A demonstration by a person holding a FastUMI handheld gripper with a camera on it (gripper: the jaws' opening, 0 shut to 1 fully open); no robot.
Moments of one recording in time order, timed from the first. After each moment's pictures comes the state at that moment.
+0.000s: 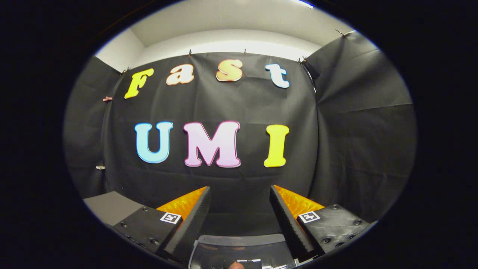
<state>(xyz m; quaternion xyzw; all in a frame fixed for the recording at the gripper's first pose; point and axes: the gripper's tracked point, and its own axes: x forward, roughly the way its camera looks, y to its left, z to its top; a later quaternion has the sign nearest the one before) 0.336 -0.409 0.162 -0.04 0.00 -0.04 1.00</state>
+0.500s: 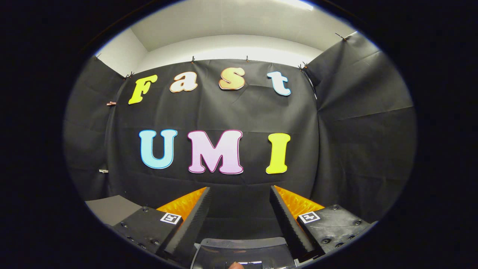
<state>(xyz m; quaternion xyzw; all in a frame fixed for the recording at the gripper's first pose) 0.320 -0.395 0.179 -0.04 -0.01 -0.03 1.00</state>
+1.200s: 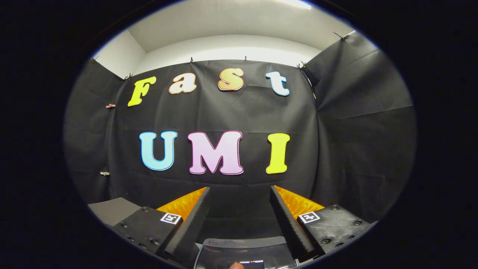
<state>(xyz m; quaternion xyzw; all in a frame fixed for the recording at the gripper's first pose) 0.311 -0.396 0.189 -0.03 -0.02 -0.03 1.00</state>
